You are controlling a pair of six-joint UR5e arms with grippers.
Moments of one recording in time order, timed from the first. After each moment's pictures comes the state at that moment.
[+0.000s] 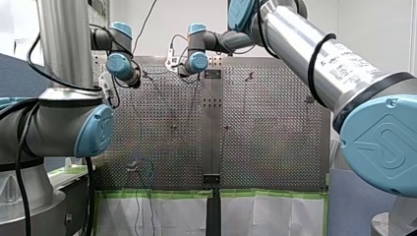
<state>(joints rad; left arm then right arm) 0.08 -1.40 -2.02 -2.88 -1.61 -1.92 2.46 -0.78 0.64 0.07 1.68 1.69</state>
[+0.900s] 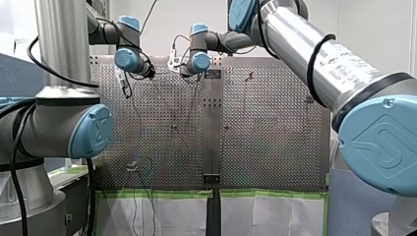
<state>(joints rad) 0.00 -1.45 -1.91 -2.83 -1.52 -1.85 2.45 -0.78 0.64 0.08 1.68 1.69</state>
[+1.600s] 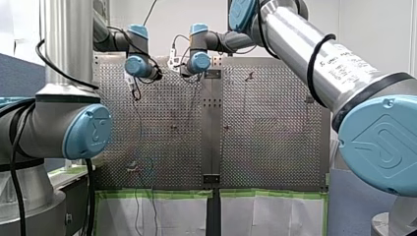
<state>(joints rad) -0.05 -1.58 -1.83 -2.76 -1.55 -1.85 2.45 -0.78 0.64 0.08 1.68 1.69</state>
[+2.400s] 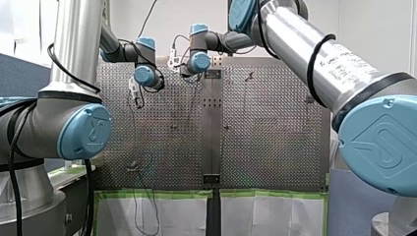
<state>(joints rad) -0.08 -1.71 -1.75 -2.76 -1.66 -1.79 2.45 -0.78 0.64 0.08 1.68 1.70</state>
